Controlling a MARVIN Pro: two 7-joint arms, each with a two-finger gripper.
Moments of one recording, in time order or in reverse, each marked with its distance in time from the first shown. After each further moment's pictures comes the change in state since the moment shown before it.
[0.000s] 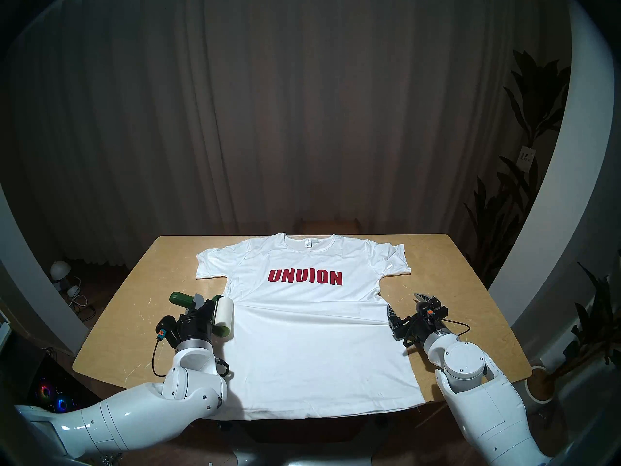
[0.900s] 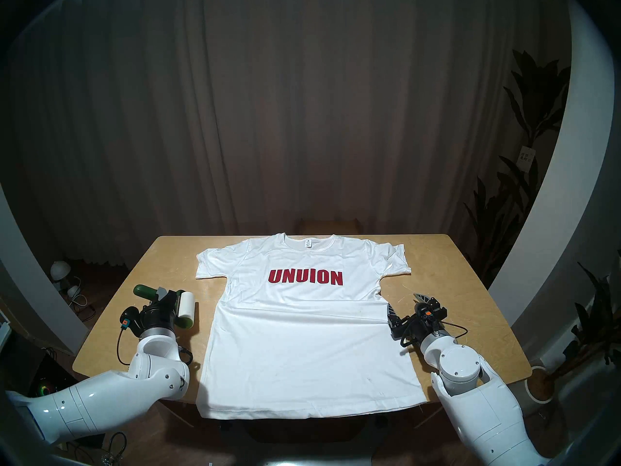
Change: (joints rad) left arm 0.058 0.151 -0.145 0.004 -0.182 -0.005 -0.079; right arm 0.000 -0.006 -0.029 0.003 0.004 -0.024 -0.065
